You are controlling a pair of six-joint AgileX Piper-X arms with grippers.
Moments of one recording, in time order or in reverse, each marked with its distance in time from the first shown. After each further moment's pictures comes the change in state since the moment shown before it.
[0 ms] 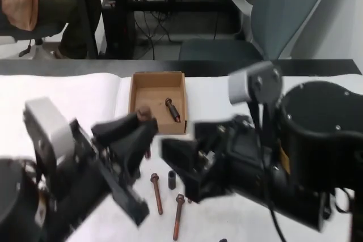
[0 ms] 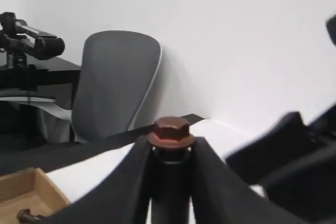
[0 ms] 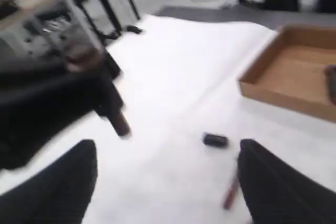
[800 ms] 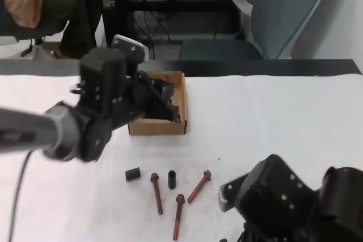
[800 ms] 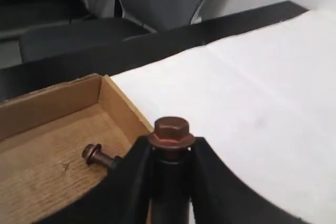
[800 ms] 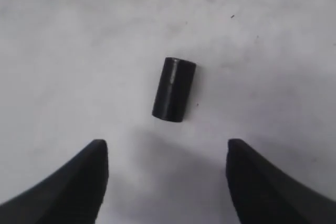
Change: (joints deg) left arm 11.6 48.7 -39.8 21.2 6.9 5.2; right arm -2.8 16.5 0.2 32.4 -2.9 2.8
